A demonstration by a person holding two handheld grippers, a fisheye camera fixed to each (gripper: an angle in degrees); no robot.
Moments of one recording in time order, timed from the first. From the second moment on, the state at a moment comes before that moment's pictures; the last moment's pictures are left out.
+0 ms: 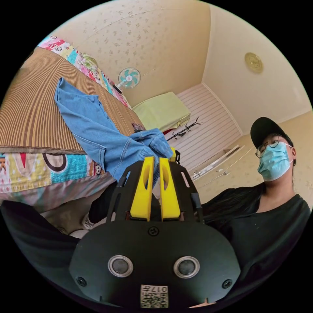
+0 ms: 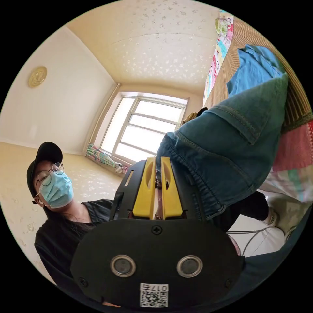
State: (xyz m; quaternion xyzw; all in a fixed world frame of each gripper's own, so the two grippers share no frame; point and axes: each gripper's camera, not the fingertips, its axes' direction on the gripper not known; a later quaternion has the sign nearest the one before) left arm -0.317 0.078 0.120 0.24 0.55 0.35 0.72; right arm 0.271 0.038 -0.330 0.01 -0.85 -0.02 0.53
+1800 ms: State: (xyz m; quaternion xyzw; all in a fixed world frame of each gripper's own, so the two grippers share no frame) left arm -0.205 -0.057 0.262 0.10 0.19 0.26 0.94; right arm 0.046 0.029 -0.381 -0.12 -0.29 -0.16 0.93
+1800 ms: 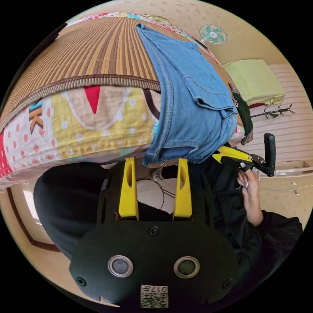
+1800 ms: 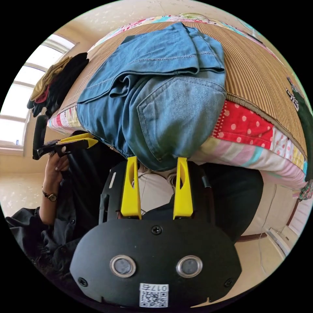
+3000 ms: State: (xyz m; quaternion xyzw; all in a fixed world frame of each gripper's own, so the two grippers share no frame) left arm -0.231 -0.129 0.186 0.32 0.34 0.19 0.87; right arm 0.320 0.079 -0.305 0.05 -0.59 0.12 0.80
